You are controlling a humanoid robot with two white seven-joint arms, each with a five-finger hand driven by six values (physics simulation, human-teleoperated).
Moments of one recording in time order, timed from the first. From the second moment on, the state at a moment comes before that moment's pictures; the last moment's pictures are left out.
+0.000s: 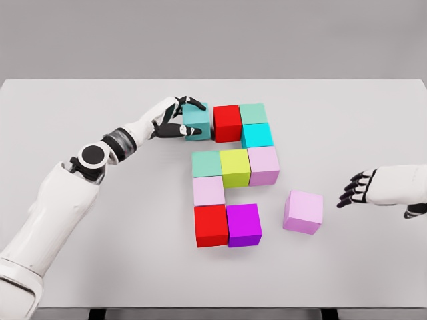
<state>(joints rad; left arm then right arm) -0.61 0.25 -0.55 -1.03 0.22 -0.09 -0.35 -0.78 -1.29 1.03 -1.73 0.28 -0.61 0.61</state>
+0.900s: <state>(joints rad) -0.61 0.24 -0.55 -1.02 0.22 -0.10 -0.35 -0.81 -1.17 1.04 -1.66 0.36 -0.61 0.61</state>
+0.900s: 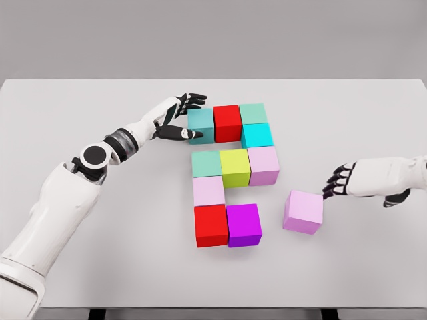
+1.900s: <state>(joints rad) -0.47 0.51 -0.50 -1.32 0.30 -0.22 -0.35 -0.79 -1.28 0.92 -1.70 0.18 -0.61 0.61</state>
